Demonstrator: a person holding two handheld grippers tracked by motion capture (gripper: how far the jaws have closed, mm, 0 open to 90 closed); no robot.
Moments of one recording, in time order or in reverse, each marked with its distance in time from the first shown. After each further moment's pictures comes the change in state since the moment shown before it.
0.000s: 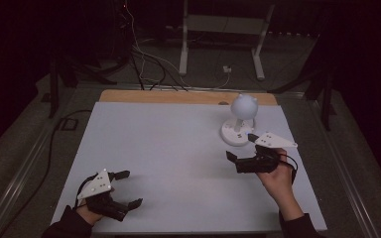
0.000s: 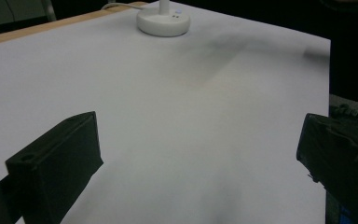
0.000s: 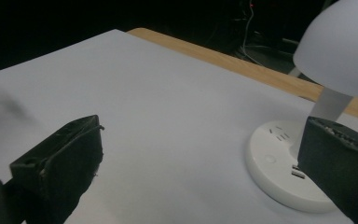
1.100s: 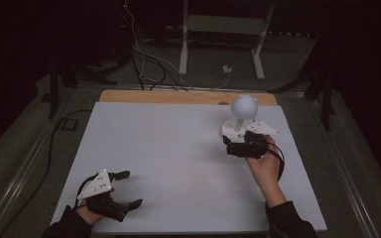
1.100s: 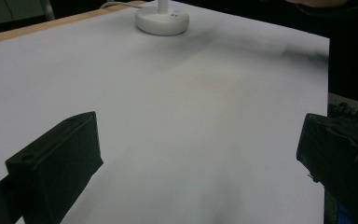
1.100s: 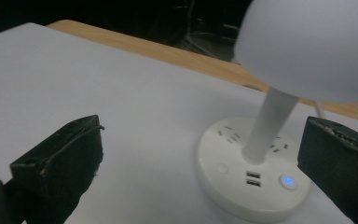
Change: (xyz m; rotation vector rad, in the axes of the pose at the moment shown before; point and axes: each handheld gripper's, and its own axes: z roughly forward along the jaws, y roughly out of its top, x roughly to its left) left arm -0.001 0.000 0.000 0.004 -0.002 0.004; right arm -0.014 0.004 0.049 0.042 -0.259 0.054
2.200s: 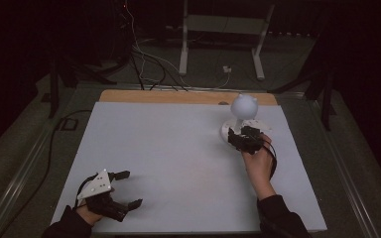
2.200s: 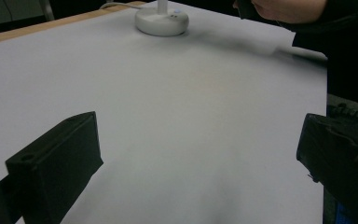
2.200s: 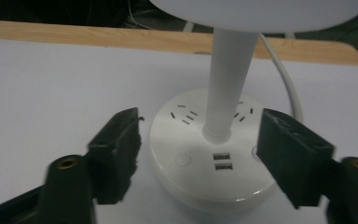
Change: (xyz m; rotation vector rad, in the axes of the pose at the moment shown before) left arm 0.000 0.000 0.000 0.001 -0.003 -0.001; right arm -0.009 -0.015 0.042 0.093 -0.203 0.195
